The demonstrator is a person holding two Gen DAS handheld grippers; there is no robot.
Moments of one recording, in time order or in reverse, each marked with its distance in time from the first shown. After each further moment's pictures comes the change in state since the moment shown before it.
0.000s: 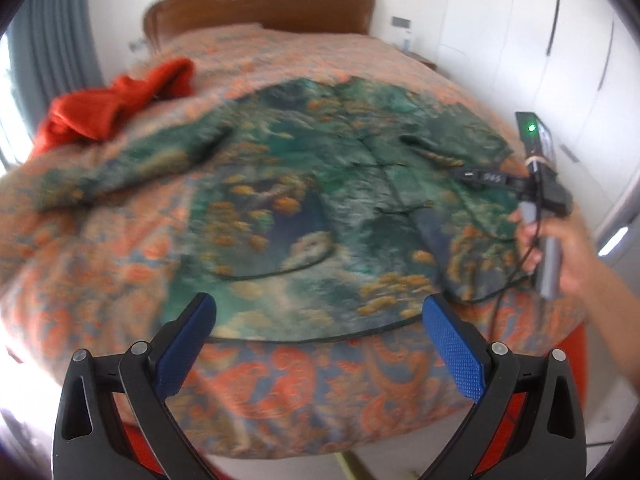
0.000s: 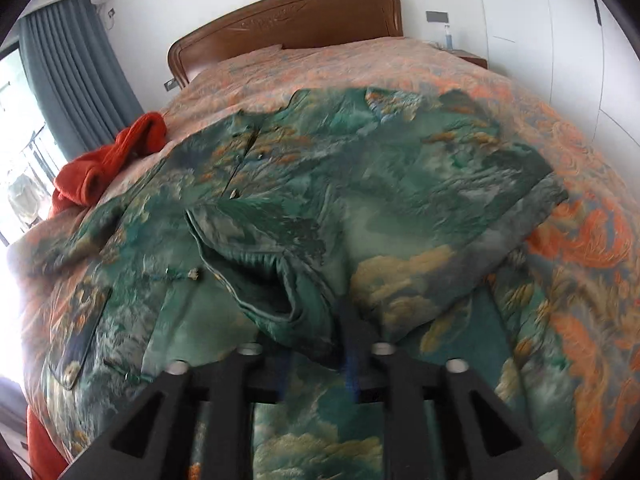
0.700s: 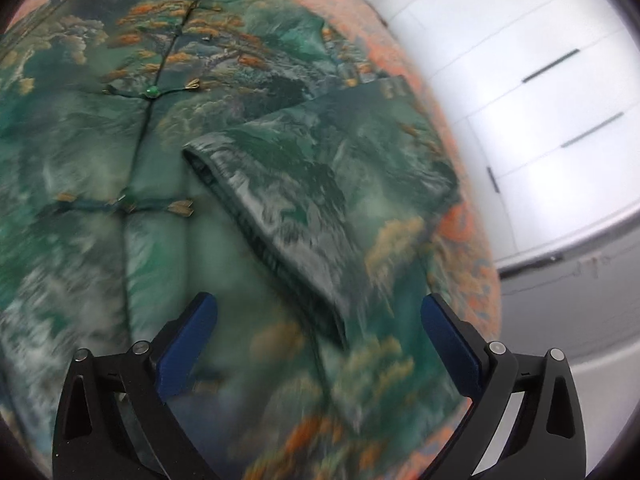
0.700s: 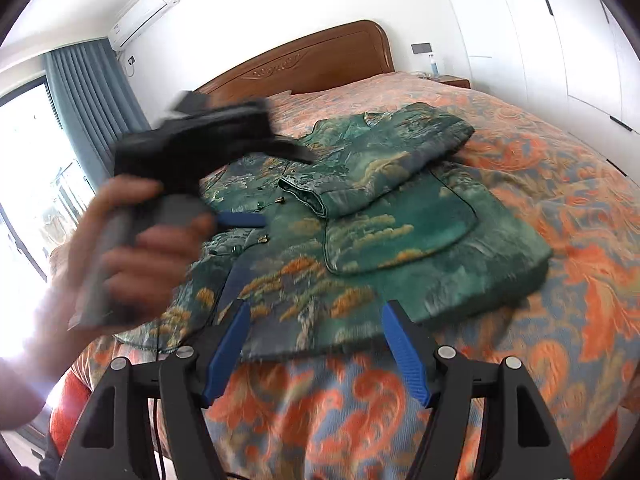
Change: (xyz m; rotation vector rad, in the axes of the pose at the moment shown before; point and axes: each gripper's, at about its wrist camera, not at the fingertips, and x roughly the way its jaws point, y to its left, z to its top) left arm 0.221 -0.120 0.129 -0.244 0.284 -0.427; right arm -0.146 0.026 -0.161 0.084 -0.194 0.055
